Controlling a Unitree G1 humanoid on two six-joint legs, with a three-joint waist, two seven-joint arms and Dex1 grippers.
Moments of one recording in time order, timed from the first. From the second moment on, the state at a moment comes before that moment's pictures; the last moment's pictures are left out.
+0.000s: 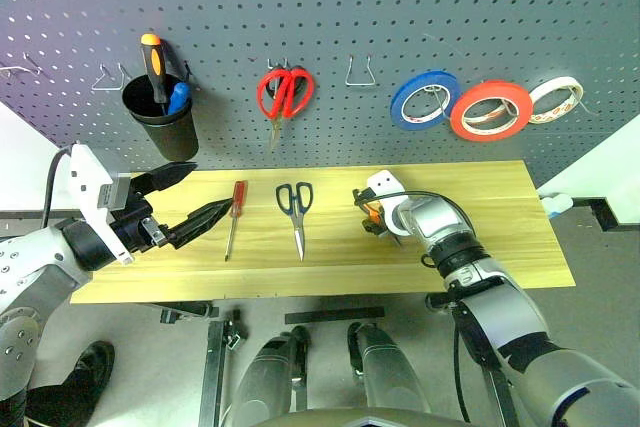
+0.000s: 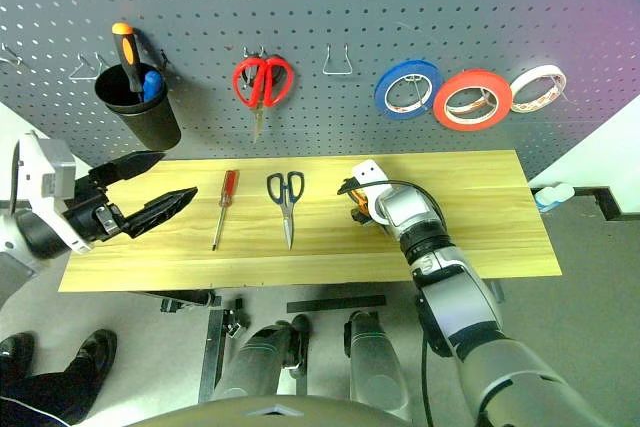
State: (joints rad) left arm 0.05 0.80 0.50 -0.60 -0.86 0.64 -0.71; right arm -0.81 -0.22 0.22 0.74 -0.07 0.82 0.38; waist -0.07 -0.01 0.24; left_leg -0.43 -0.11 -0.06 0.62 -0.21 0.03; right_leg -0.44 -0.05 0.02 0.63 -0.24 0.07
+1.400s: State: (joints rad) left arm 0.09 0.82 0.52 -0.61 -0.90 0.64 -0.74; right arm -0.79 -0.25 0.14 0.62 0.02 0.83 0.54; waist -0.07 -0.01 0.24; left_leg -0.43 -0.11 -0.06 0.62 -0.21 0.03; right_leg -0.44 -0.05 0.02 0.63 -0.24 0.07
